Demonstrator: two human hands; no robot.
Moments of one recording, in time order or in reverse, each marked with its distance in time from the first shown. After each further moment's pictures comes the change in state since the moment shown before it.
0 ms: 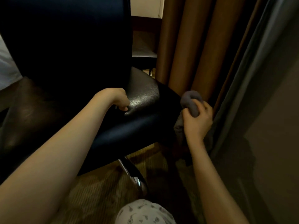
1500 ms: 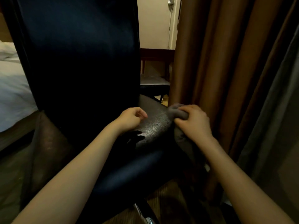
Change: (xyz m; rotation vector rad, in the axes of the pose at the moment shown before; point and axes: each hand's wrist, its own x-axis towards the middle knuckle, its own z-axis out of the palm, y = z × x) left_hand 0.039 -0.027 -0.006 -0.702 0.311 0.240; right_hand 0.066 -0.075 0.041 -0.256 -0.417 -0.324
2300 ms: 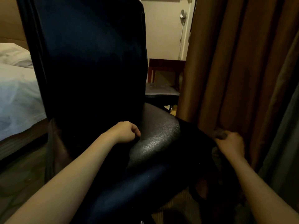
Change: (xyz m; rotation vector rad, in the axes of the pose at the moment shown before) left_hand -0.020 -0.019 -0.035 0.459 -0.036 -0.152; right_hand 0.023 0.111 0.012 -0.039 0.005 0.449
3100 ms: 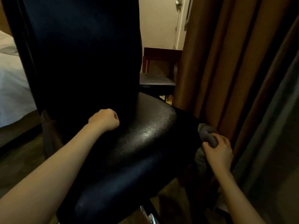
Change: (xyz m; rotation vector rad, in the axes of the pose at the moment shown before) left_hand -0.010 -0.035 -0.003 0.133 0.259 -0.152; right_hand -0.095 -0.004 0.012 0.143 0.165 -0.063
